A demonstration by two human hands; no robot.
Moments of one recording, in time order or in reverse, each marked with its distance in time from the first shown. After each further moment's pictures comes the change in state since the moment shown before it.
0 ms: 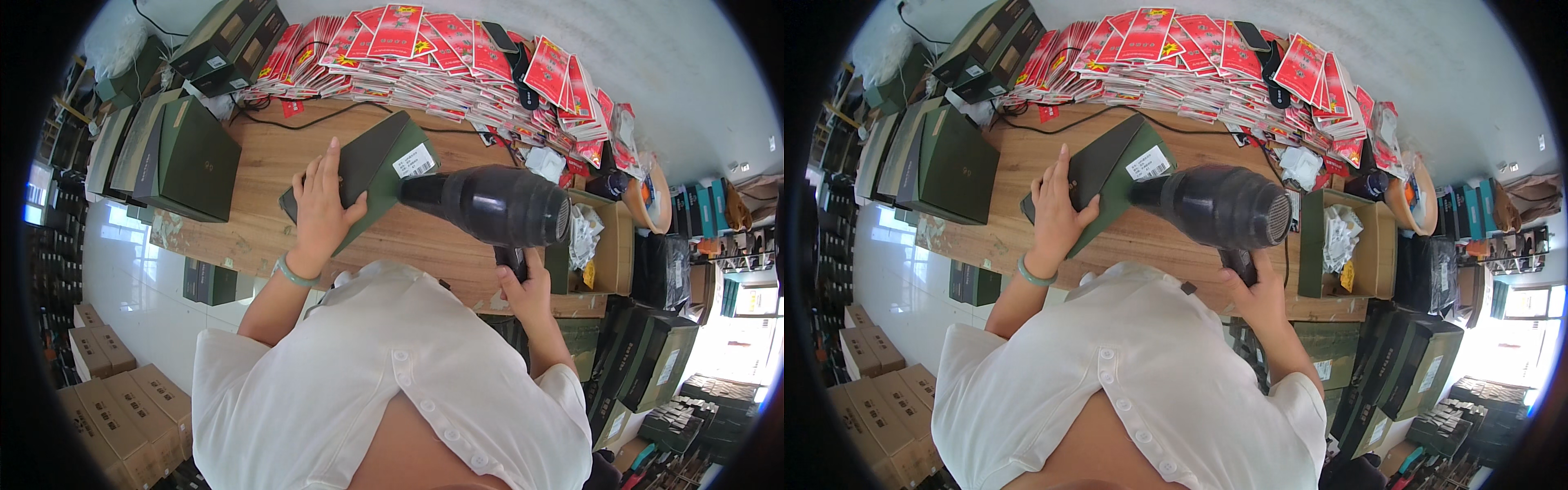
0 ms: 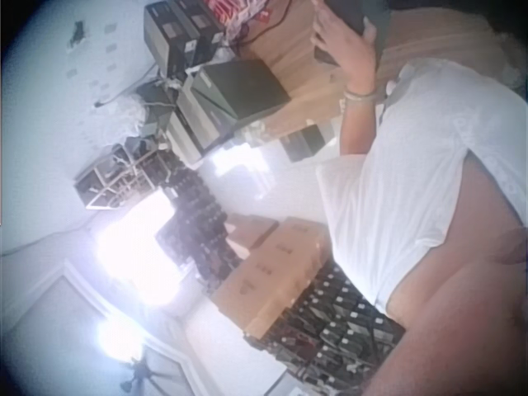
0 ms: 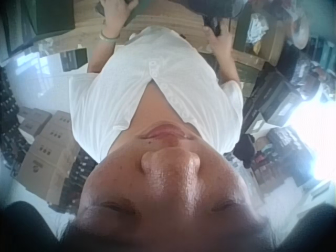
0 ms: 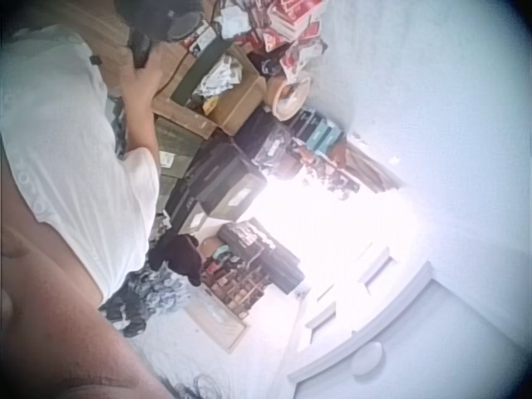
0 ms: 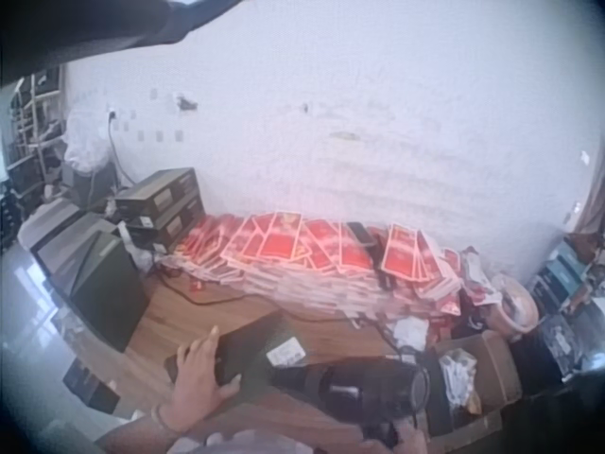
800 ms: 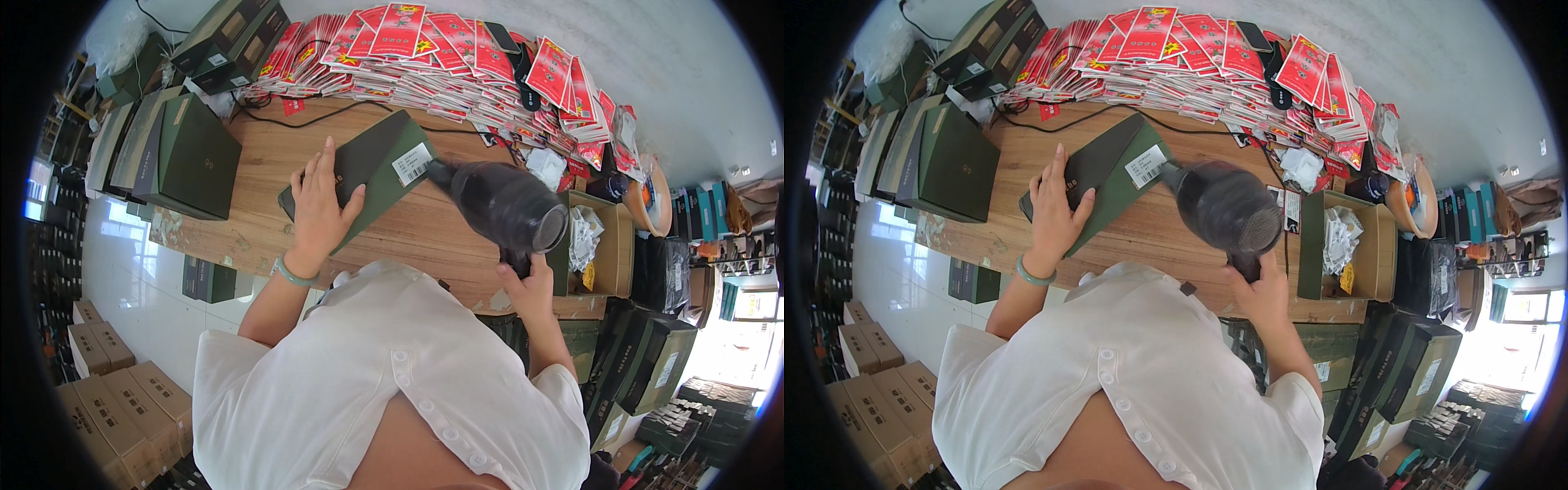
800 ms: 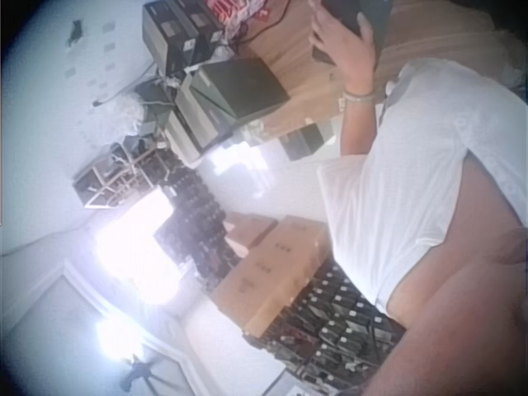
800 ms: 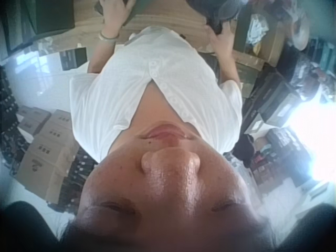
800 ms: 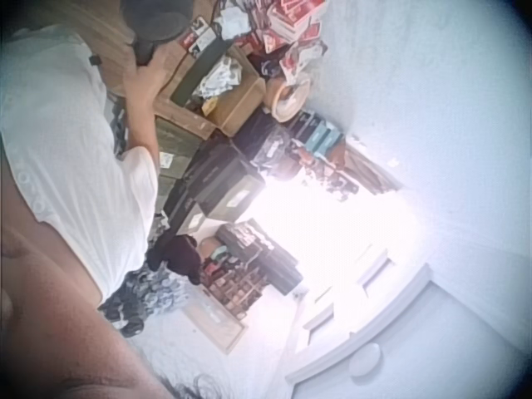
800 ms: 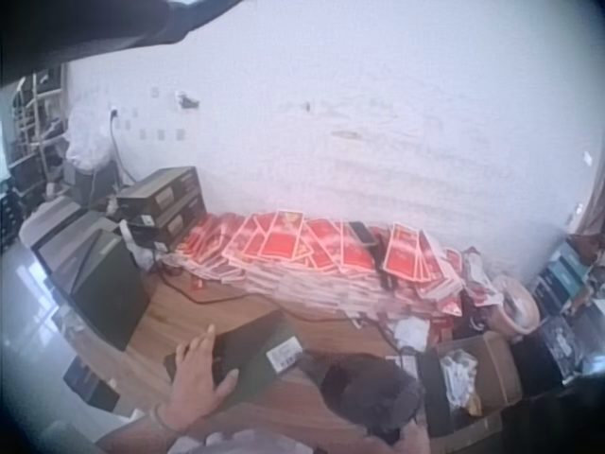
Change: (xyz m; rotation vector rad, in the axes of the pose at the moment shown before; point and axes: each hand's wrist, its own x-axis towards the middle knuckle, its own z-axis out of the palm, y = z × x) left_hand 0.002 0.001 -0.004 -0.055 0.020 -0.010; right_hand 0.011 0.022 0.000 -0.108 0.072 -0.202
